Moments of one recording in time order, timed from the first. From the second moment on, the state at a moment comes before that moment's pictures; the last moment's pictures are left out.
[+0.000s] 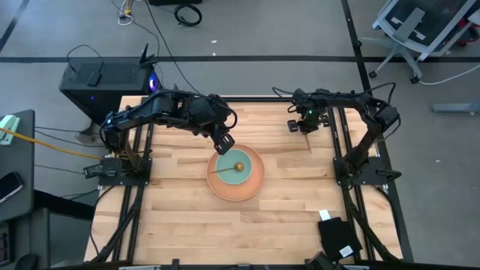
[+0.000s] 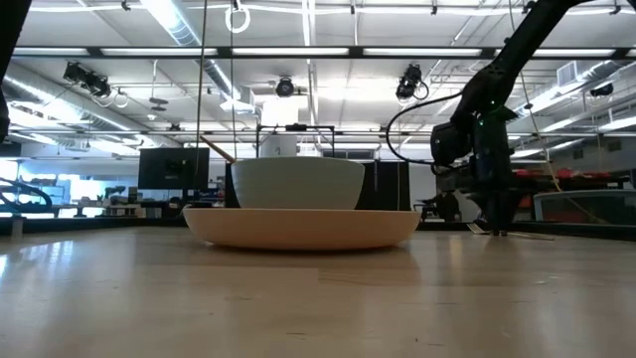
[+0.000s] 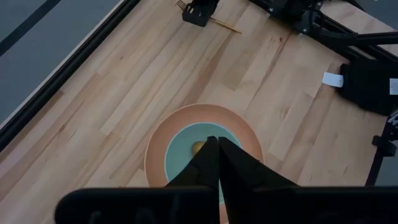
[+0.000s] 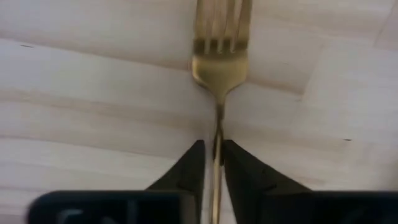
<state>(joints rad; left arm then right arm) 0.00 1.80 2.33 -1.45 -0.24 -0.54 -0.88 1.68 0.90 -0.84 -0.08 0.55</state>
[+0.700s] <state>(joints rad) 0.00 1.80 2.33 -1.46 -0.24 -0.53 -0.62 1.44 0.90 -0.92 -0.08 0.81</state>
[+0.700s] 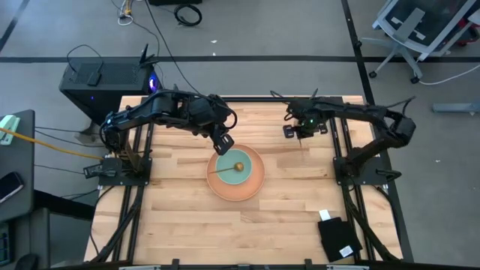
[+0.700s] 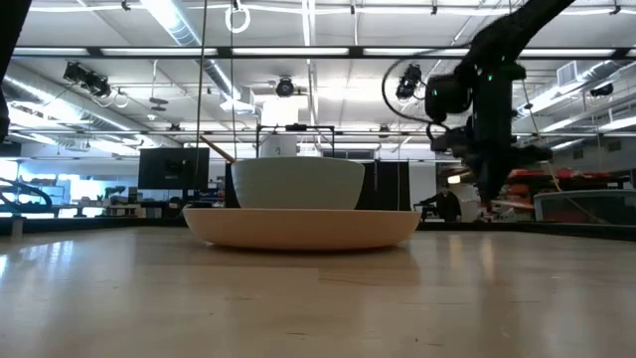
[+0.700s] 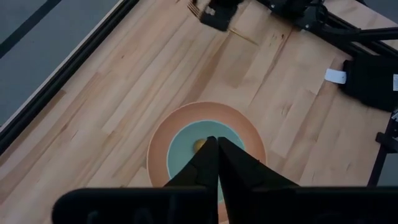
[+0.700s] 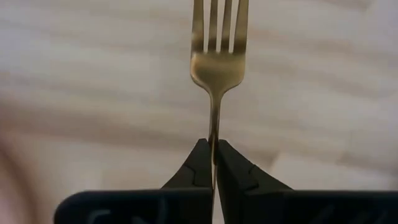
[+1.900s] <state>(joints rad) -0.15 1.80 2.33 -1.46 -0.24 -0.56 -0.15 1.67 0.90 -0.65 -0.11 1.31</state>
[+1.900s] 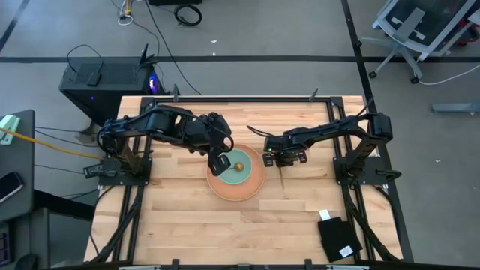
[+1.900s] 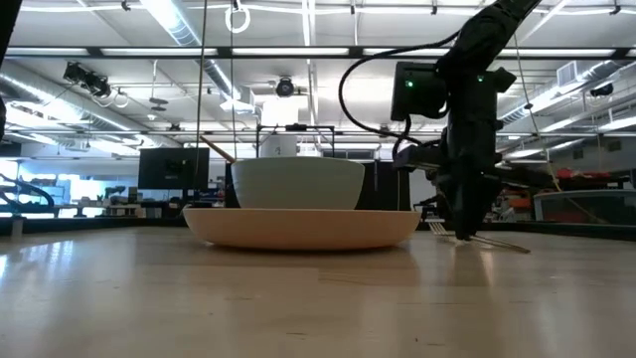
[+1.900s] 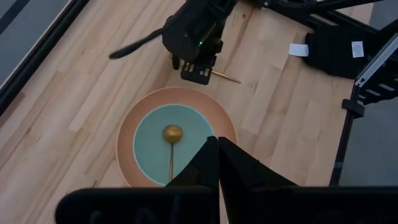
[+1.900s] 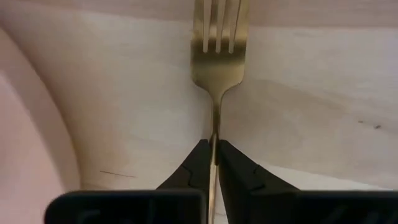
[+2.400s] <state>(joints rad) -0.15 1.80 2.33 -1.46 -0.24 -0.56 -0.16 1.67 0.90 -0.66 -0.15 1.28</state>
